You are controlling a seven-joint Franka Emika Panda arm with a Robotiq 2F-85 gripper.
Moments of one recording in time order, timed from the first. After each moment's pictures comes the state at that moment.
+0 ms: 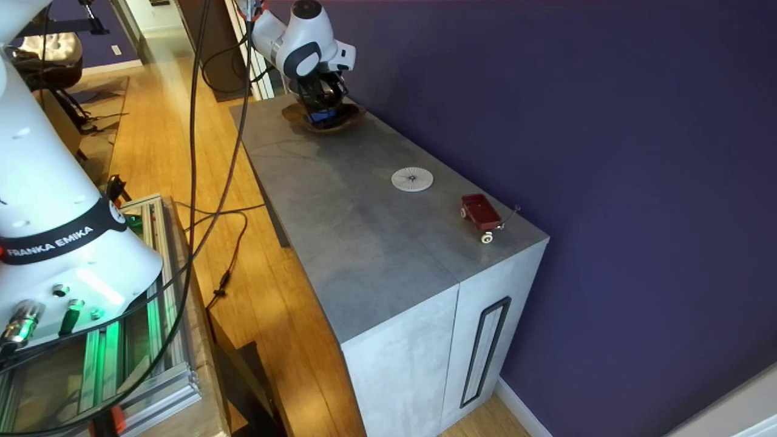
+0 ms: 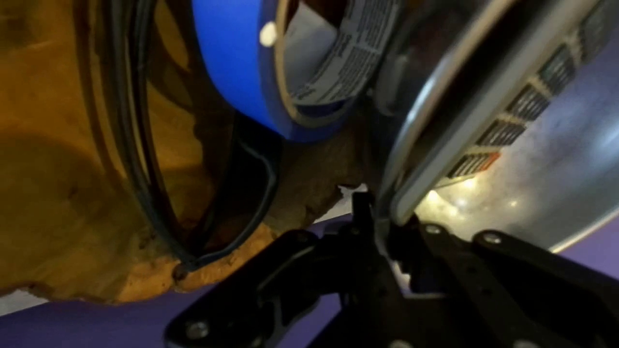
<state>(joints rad) 0.36 0.94 0.35 -1.61 0.29 3.16 0.13</state>
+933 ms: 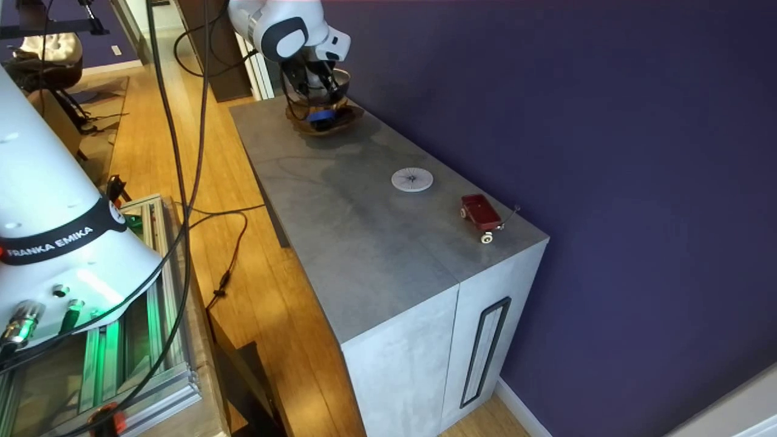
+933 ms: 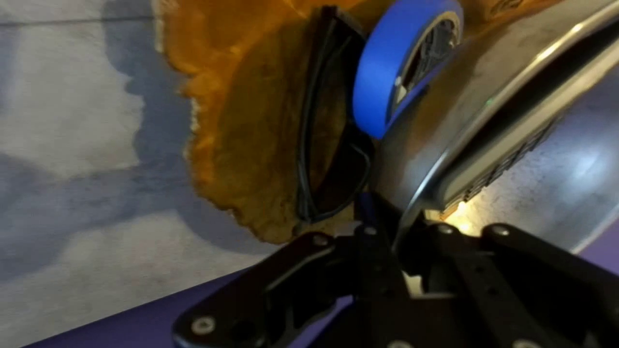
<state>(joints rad) 0.21 0.61 0.40 -2.05 0.33 3.16 0.23</state>
